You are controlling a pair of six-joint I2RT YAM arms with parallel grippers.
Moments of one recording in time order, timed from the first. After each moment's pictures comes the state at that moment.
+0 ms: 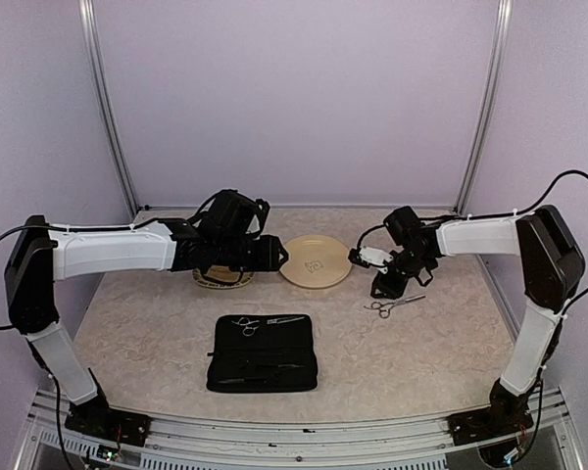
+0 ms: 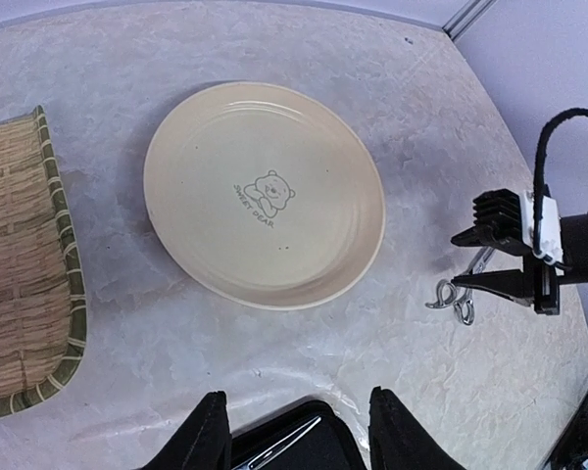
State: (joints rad) left arm -0.81 1.72 1.25 -0.20 -0.06 -0.55; right arm 0.47 1.82 1.17 -0.48 -0.15 -0.59
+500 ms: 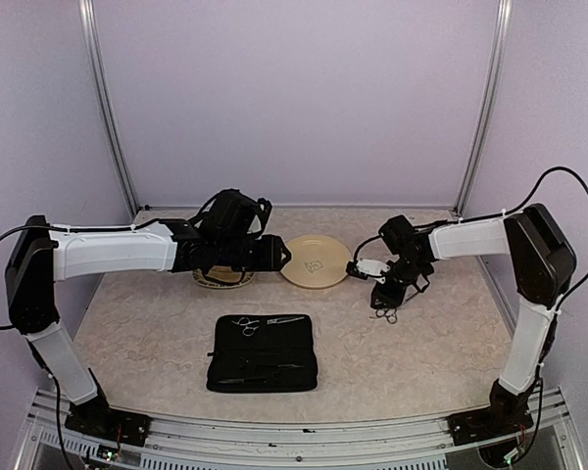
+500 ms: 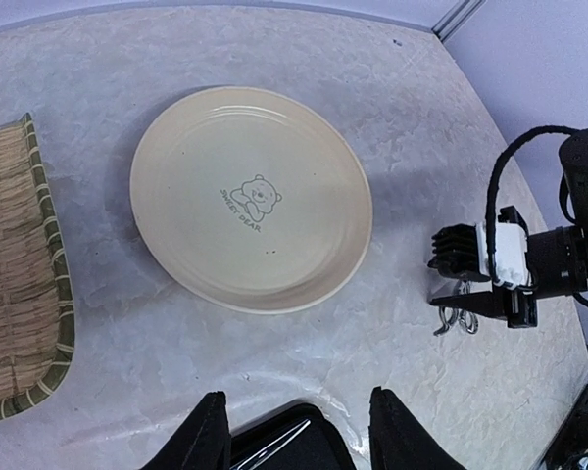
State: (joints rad) left arm -0.82 1.72 1.25 -0.18 -0.06 -0.55; right arm 0.49 1.89 1.19 -0.50 -0.15 -0.62
